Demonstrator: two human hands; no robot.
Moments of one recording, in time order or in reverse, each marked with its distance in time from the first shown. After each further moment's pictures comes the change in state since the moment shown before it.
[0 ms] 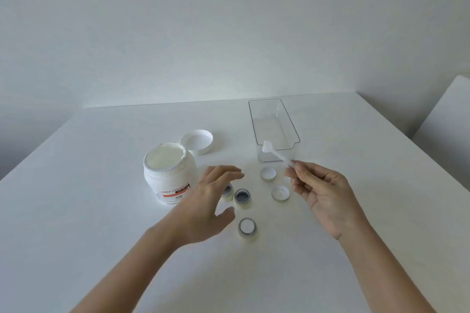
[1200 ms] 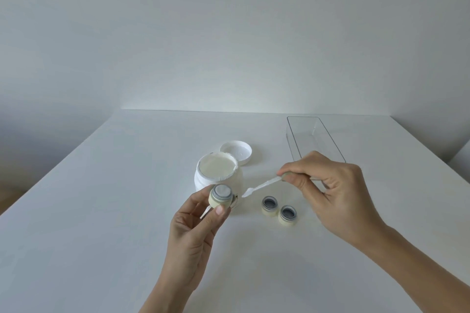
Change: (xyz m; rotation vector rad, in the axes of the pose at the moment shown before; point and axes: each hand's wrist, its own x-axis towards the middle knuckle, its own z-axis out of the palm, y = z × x) left_hand -0.070 -0.028 -0.016 -1.544 0.637 -0.322; right_hand -0.016 -0.024 0.111 -0.974 -0.285 -0.806
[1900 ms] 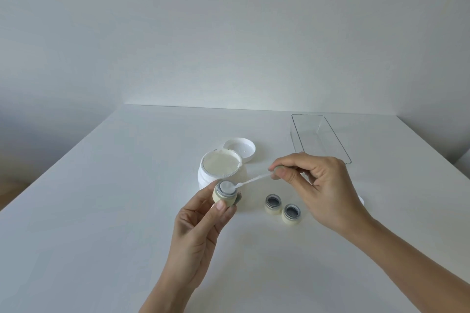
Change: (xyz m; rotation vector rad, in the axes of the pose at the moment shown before) left_hand -0.003 0.005 0.005 -0.040 0.010 -0.050; right_hand 0.010 0.009 0.018 0.083 -0.061 0.131
